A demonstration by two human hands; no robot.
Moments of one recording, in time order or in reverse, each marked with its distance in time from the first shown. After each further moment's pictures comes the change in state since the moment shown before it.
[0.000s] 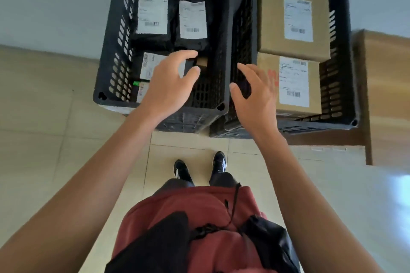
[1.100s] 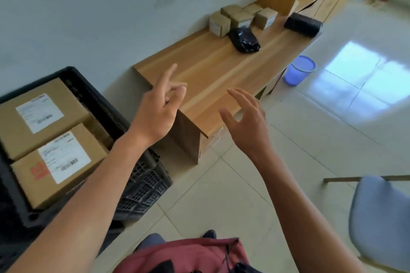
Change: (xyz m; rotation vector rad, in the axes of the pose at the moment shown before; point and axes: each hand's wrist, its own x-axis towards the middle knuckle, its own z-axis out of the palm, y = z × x) left_hand -0.122 0.328 0.438 0.077 -0.607 0.735; right_hand -0.230 0.326 -0.384 0.053 0.681 0.466
